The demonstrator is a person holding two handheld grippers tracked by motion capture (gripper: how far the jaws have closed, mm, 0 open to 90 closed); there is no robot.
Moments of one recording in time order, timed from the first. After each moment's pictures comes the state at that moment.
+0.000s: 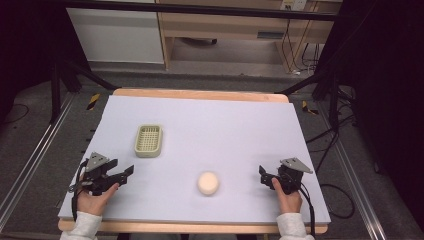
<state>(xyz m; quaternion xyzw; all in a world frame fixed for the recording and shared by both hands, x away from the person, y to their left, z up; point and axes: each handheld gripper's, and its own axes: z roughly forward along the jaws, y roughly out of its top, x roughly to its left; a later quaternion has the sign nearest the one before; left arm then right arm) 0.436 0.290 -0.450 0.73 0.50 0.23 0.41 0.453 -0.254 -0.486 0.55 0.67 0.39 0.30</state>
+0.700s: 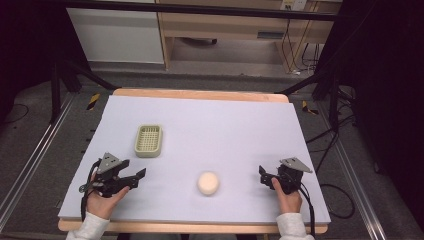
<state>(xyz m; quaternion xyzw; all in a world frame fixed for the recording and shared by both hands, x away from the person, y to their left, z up) 0.431 0.258 -0.443 0.75 0.46 0.22 0.42 0.454 -0.253 -0.486 0.55 0.68 0.39 0.29</state>
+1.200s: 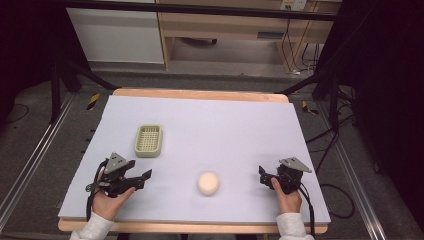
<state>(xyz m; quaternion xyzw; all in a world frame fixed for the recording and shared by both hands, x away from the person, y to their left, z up) 0.432 0.244 -0.443 0.76 0.45 0.21 0.42 0.454 -0.252 -0.486 0.55 0.68 0.38 0.29</state>
